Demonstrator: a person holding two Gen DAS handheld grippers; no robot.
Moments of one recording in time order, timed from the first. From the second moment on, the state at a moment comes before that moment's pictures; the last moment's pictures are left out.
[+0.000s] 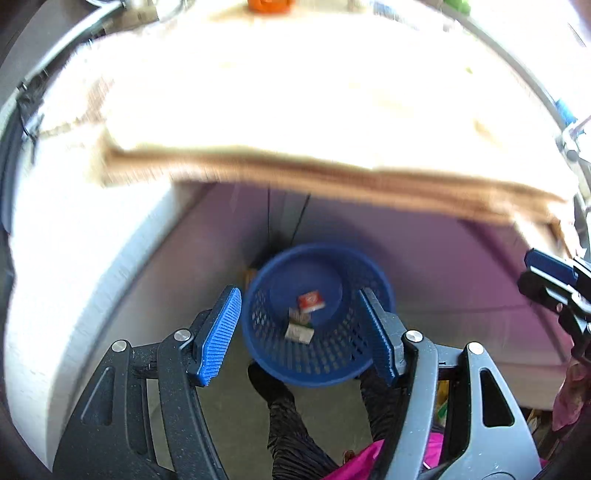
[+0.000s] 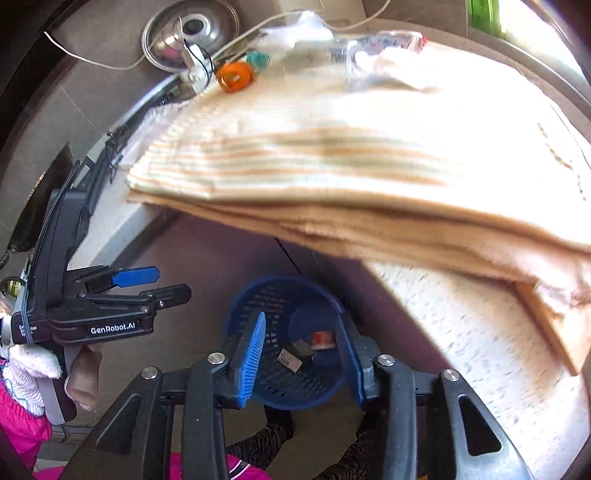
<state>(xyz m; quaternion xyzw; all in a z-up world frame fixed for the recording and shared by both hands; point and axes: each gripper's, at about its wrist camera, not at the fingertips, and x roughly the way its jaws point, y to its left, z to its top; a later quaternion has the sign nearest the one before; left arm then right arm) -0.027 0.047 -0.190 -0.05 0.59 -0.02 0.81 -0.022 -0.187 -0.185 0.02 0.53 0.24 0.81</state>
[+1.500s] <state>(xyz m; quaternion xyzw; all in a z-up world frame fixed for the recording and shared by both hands) 0.203 0.101 -0.138 -0.15 0.52 0.05 0.84 0.201 -0.218 -0.137 -0.01 0.48 0.22 0.85</state>
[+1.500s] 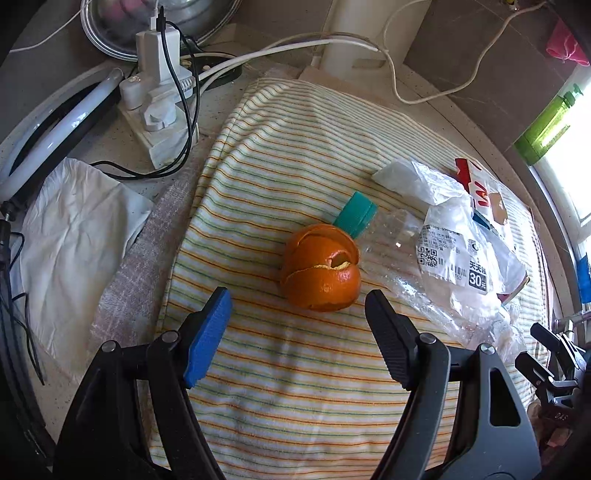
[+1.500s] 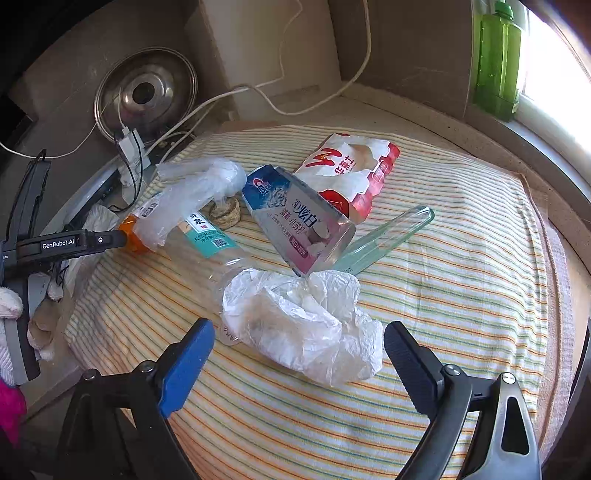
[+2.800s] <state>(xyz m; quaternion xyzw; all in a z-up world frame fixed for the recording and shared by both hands) 0.200 0.094 -0.135 -0.15 0.51 0.02 0.85 0.202 -0.213 -0.137 0.00 0.50 0.24 0.84</state>
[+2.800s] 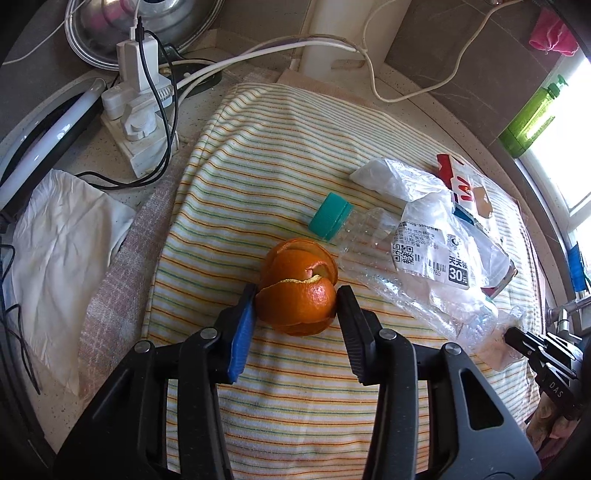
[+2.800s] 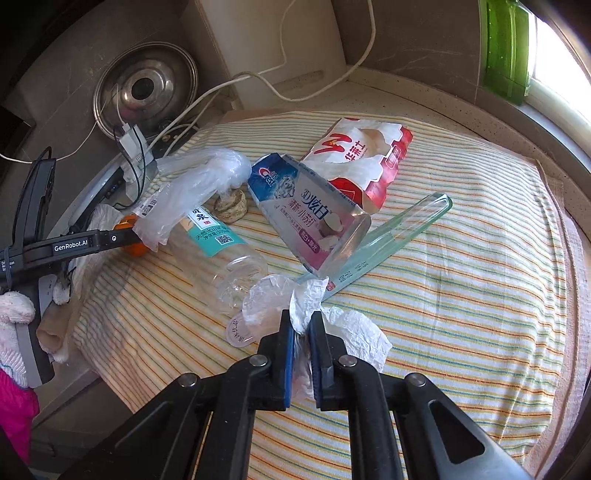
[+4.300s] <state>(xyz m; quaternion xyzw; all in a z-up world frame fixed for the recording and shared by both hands) 0.001 0.064 -0.117 -0.14 0.51 -0.06 0.85 0.046 -0.203 -0.098 0.08 0.47 0.28 0.83</state>
